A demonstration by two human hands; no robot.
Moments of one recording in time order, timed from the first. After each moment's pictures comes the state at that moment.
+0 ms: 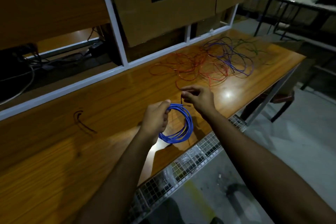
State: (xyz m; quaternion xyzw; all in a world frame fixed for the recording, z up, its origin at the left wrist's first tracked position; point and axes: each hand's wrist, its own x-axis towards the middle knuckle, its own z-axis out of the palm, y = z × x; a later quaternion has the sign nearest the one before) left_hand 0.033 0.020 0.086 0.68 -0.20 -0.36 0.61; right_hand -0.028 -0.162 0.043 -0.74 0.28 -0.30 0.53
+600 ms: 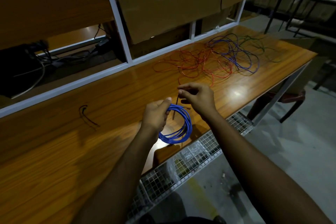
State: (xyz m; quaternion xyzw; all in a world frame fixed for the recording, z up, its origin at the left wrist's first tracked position) left_hand 0.014 0.020 0.087 0.71 -0.18 -0.30 0.61; right_hand -0.044 -0.139 0.058 -0.76 0.22 -0.30 0.53
